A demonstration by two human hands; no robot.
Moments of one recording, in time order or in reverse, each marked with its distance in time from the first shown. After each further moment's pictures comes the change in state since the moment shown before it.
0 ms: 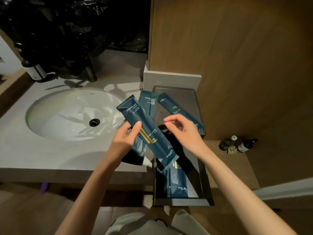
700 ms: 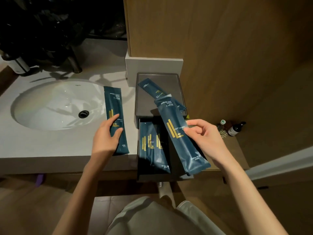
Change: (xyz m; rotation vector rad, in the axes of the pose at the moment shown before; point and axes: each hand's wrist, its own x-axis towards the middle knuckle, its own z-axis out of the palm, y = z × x) left_hand -0.033 -0.032 0.012 0.601 0.169 0.046; right_hand -0.099 0.030 -0.075 0.191 0.091 0.216
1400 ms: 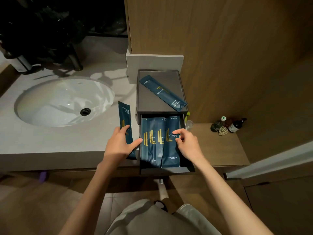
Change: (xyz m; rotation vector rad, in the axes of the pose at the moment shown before) left_hand -0.018 -0.007 0.030 0.281 -0.228 -0.054; right_hand 0.013 0.059 0.052 -0.470 0.064 0.100
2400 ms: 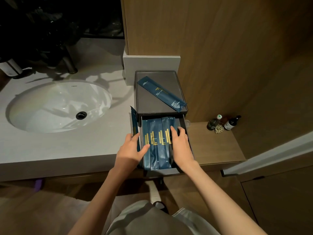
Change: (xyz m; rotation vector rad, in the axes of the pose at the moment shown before) left_hand 0.000 -0.004 0.029 -0.017 -0.120 0.067; right_hand -0.005 -0.007 0.039 -0.439 0.010 -0.059
